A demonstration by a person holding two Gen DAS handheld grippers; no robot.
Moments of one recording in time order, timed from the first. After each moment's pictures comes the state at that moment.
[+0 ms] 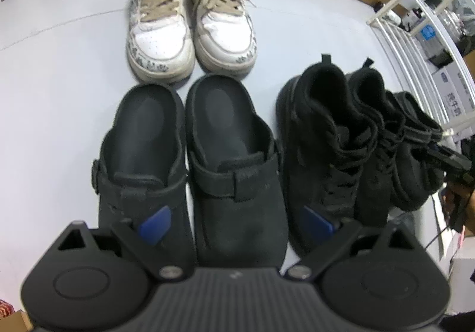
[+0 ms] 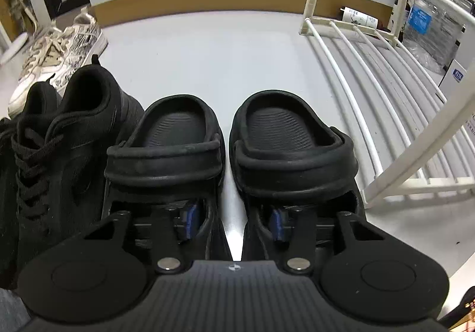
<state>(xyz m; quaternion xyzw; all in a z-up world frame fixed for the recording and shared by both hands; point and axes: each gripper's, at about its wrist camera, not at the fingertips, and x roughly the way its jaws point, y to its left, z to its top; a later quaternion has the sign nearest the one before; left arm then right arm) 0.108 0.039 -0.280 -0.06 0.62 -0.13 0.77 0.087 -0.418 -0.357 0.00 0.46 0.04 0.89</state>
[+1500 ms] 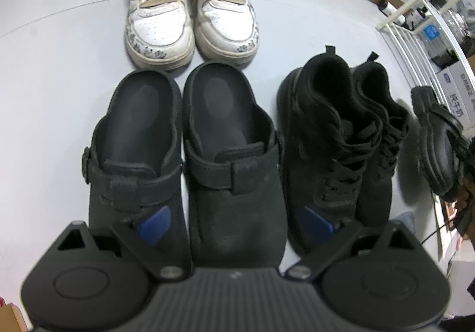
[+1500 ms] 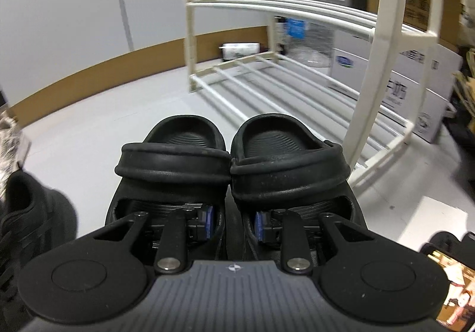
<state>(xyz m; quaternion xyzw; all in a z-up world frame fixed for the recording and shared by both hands) 0.105 0.037 -0.290 -0.07 0.63 -0.12 0.76 0.062 -0.472 -0.331 0.09 0.36 -0.17 0.91</state>
